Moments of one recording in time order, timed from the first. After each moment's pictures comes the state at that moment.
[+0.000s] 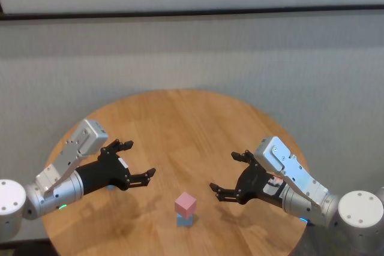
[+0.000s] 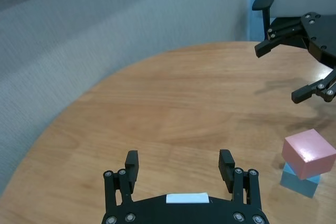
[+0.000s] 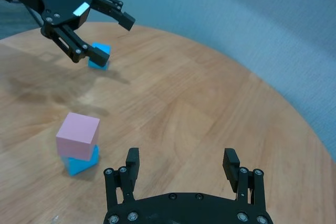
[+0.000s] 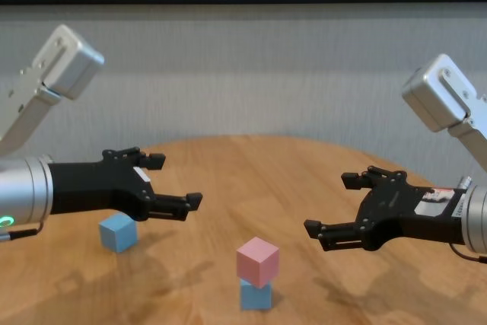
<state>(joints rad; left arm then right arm) -0.48 0.42 0.48 -1.08 -0.20 -0.18 -0.62 0.42 0.40 -0.54 -1.19 0.09 -0.04 0.49</state>
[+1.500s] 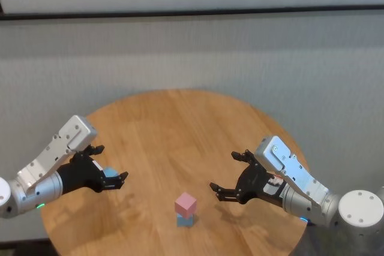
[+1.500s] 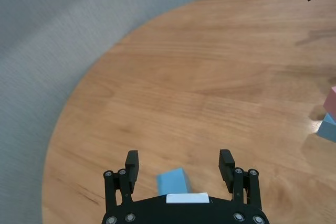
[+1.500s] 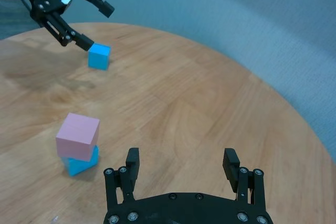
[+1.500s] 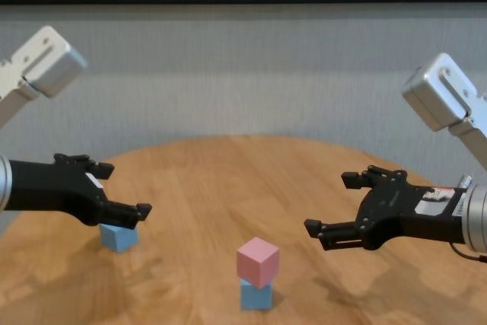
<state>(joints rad) -0.43 0.49 0.44 -1.22 -0.11 0.06 -0.52 0.42 0.40 -0.54 -1.19 0.09 -0.04 0.49</state>
